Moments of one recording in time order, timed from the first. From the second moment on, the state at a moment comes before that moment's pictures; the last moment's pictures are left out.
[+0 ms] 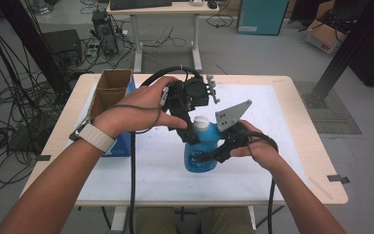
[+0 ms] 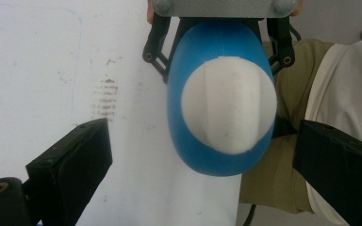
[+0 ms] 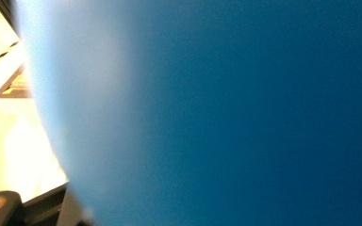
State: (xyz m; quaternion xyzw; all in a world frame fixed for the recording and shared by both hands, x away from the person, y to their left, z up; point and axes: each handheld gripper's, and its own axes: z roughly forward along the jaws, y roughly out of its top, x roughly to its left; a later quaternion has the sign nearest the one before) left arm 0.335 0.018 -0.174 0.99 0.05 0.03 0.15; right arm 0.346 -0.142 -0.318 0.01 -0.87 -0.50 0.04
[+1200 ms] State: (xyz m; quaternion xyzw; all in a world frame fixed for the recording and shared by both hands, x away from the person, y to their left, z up) left arm 0.335 0.019 -0.175 0.99 0.06 0.03 0.15; right arm 0.346 -0.141 -0.319 0.01 -0.87 -0.49 0.04
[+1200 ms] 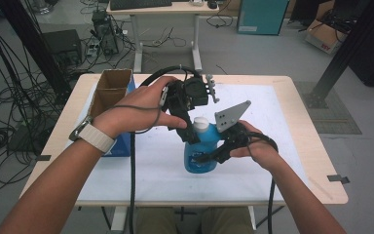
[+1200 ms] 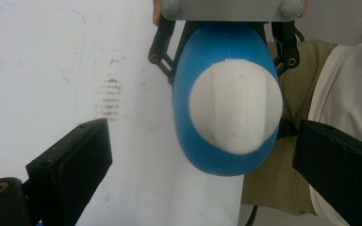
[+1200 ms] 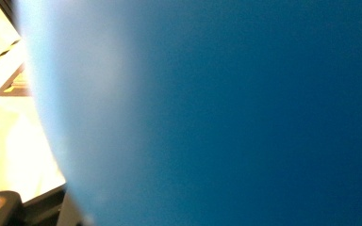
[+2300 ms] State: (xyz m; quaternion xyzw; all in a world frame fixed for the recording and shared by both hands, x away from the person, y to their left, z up) left arm 0.335 0.012 -0.181 0.99 0.05 0.02 0.15; right arm 0.346 -0.138 -0.317 0.01 -0.87 -0.49 0.04
